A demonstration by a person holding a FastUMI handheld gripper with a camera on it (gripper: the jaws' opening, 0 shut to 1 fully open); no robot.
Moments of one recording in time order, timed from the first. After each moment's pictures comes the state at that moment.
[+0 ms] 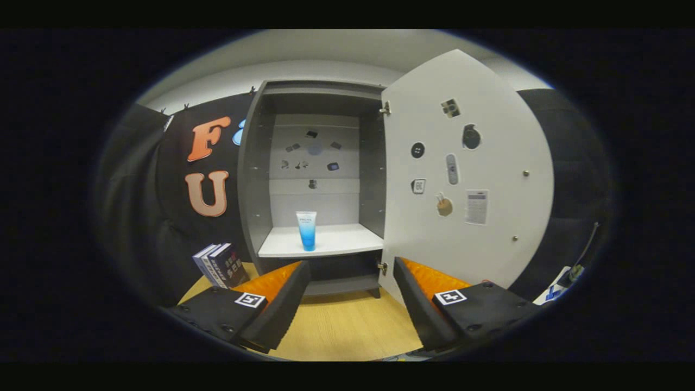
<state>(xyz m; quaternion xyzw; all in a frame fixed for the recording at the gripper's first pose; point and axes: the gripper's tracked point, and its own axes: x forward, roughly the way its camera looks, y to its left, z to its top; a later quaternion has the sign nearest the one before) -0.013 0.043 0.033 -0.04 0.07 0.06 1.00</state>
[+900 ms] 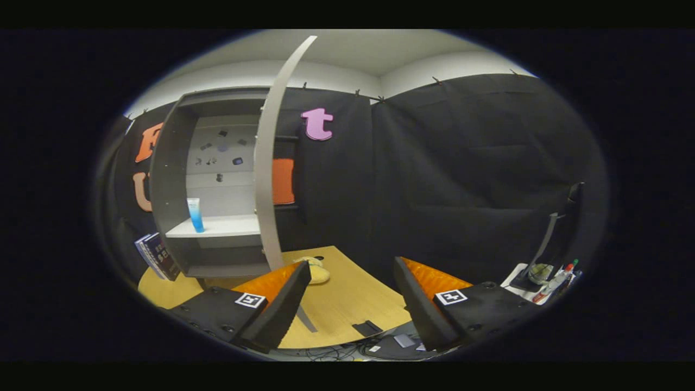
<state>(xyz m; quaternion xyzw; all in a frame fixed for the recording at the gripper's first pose) -0.010 -0.229 0.006 -0.03 0.07 -0.07 0.99</state>
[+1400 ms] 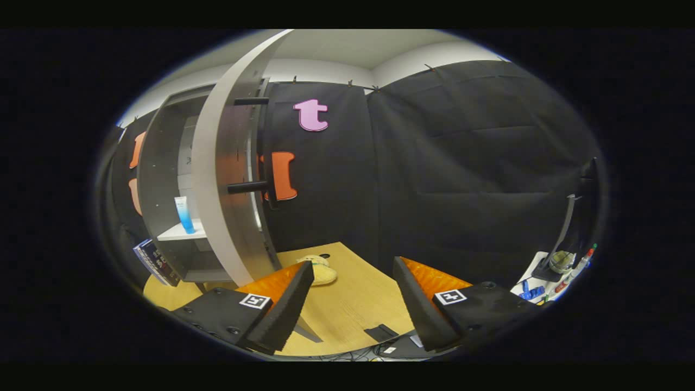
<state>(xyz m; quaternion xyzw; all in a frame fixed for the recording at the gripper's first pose) 0.032 -0.225 -0.020 0.01 0.08 -0.04 1.00</state>
